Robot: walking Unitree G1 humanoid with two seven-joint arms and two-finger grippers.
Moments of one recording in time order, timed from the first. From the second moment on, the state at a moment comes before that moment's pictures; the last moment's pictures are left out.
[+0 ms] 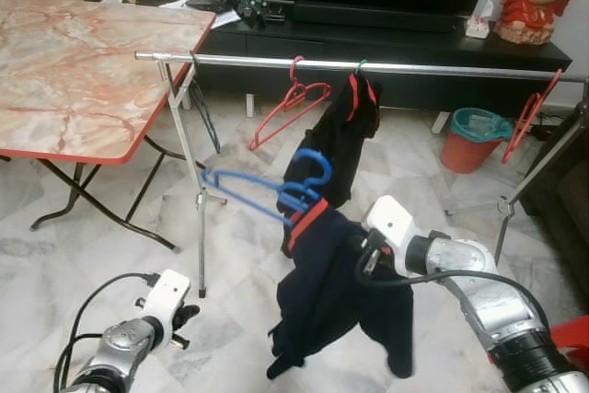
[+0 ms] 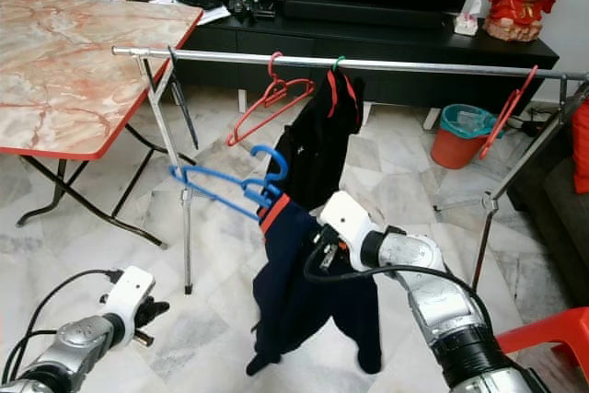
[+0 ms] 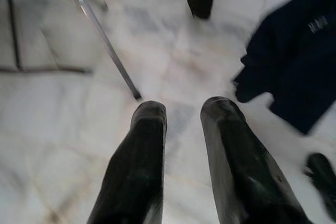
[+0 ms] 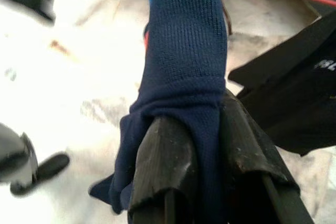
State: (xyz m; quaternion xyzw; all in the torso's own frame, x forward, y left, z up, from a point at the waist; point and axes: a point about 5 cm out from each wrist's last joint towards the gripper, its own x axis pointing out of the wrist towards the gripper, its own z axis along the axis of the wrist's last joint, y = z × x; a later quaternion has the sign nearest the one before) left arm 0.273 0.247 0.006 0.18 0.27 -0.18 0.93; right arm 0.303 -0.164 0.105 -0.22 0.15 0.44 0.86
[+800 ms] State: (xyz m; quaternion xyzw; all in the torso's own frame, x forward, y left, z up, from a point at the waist) left arm 0.277 0.173 0.120 0.02 0.09 -0.50 0.86; right arm 0.298 -0.185 0.091 -0.29 0.23 0.51 0.77
